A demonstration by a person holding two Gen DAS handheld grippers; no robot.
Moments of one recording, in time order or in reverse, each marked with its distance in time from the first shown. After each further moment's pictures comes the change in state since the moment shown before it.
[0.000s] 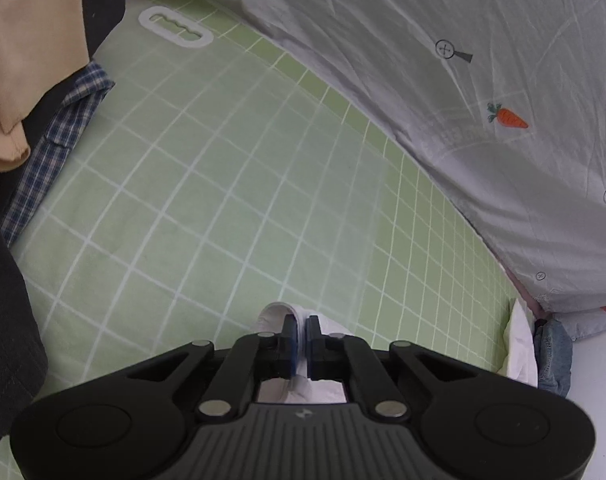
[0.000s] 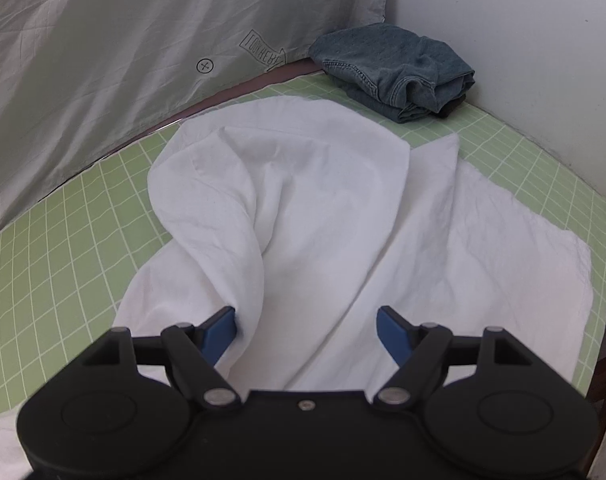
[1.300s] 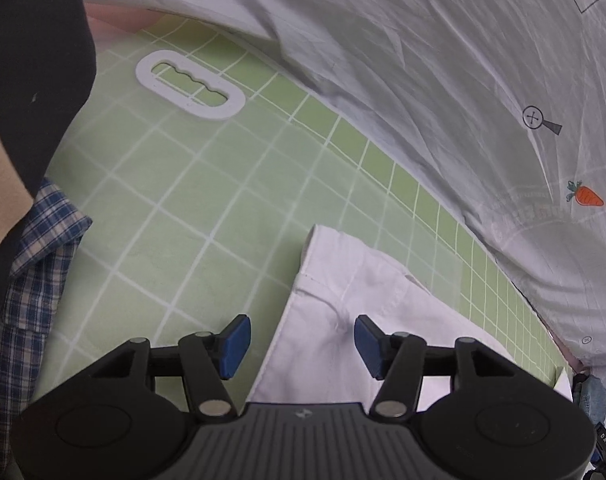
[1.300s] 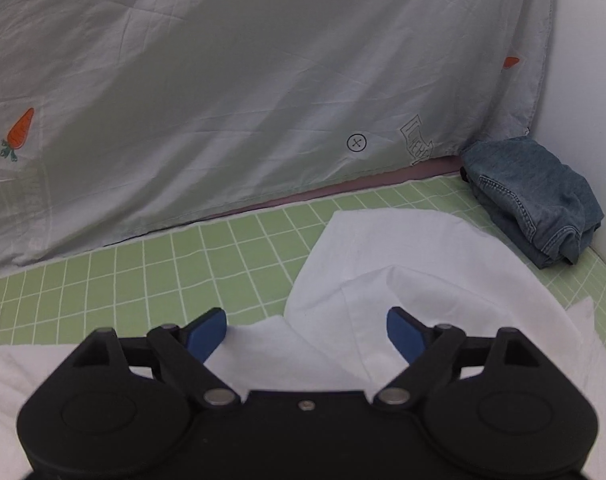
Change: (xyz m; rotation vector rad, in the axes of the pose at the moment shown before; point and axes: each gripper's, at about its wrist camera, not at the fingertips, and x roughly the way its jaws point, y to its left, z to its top) left arm 0.064 0.039 0.102 0.000 -0.076 0.107; right arm 0.069 0.150 0.097 -0.220 -0.148 0.136
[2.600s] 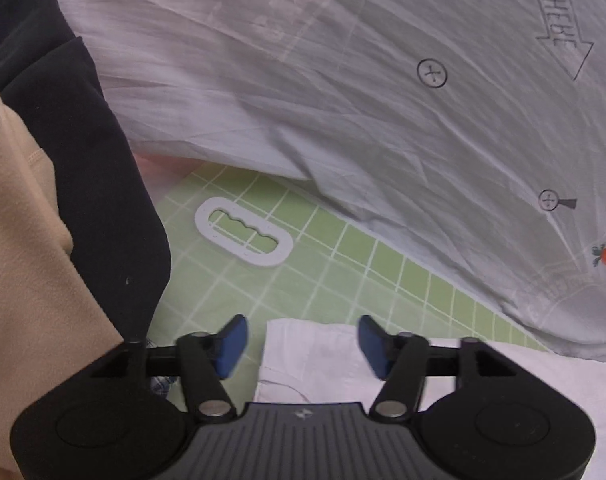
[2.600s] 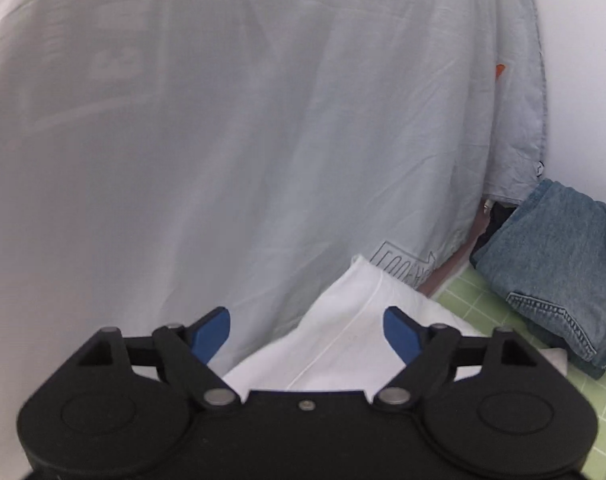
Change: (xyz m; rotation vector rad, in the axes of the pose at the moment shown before) left arm -0.062 -0.009 0.023 0.056 -0.304 0.173; right arm 0.117 -0.059 0.167 0.256 -0.142 -0.011
